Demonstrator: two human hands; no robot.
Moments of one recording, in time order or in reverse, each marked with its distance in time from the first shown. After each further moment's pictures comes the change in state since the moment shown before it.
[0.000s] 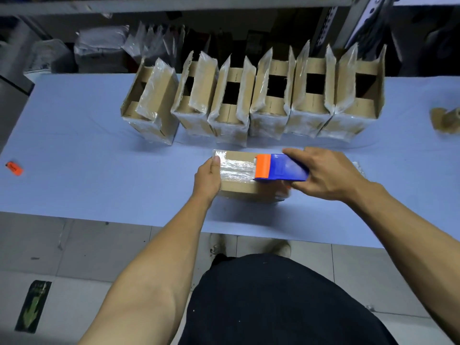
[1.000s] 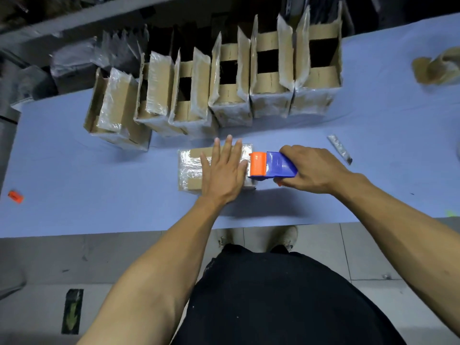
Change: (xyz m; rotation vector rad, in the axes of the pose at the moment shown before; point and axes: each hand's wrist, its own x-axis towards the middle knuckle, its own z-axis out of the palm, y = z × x) left_hand -0.038 0.043 0.095 1.068 -0.135 0.523; right_hand -0.050 0.070 0.036 0.115 -0.093 0.131
